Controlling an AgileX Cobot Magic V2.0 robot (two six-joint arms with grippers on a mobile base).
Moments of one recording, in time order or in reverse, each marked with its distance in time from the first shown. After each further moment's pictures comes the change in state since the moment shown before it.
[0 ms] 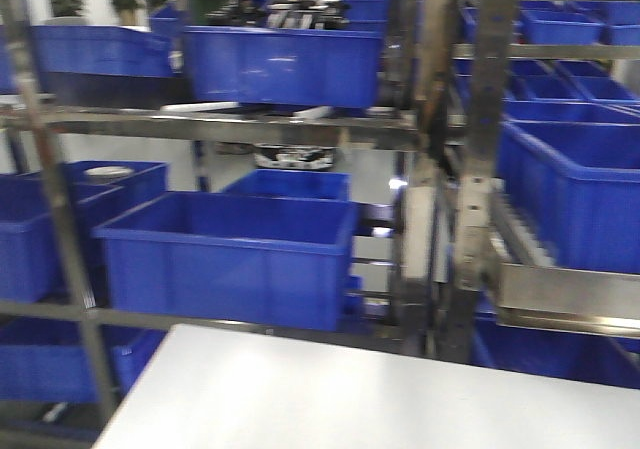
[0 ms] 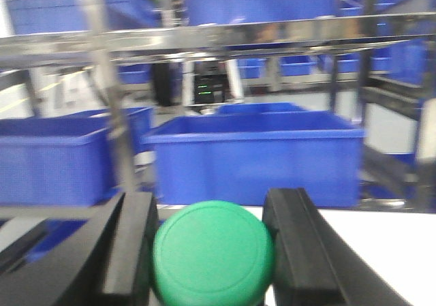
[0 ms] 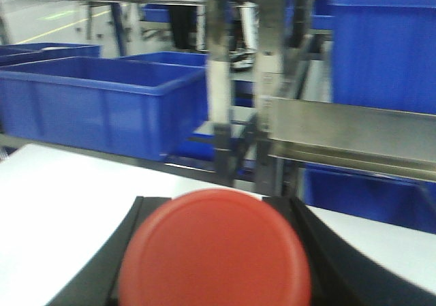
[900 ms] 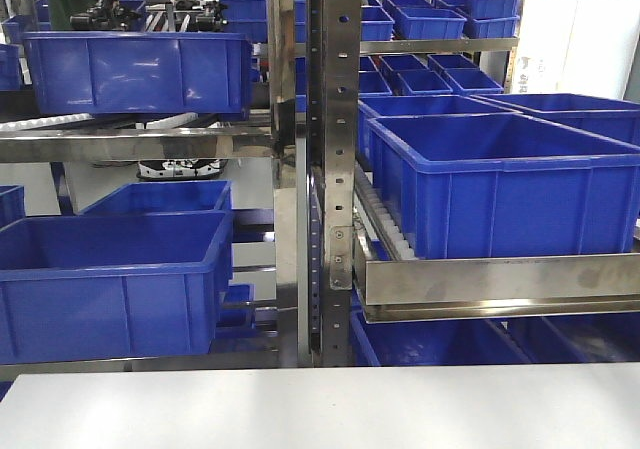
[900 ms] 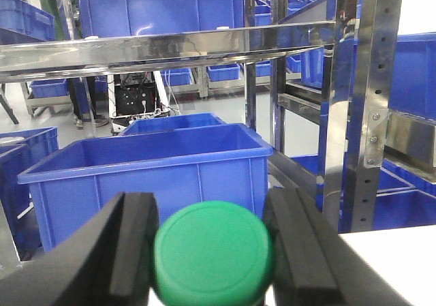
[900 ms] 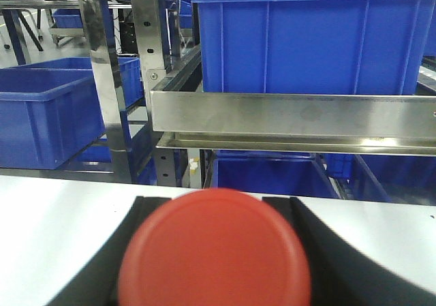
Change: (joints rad) left arm 0.000 0.000 0.000 0.000 0.000 0.000; right arm 0.000 0.000 0.000 -0.001 -0.001 0.000
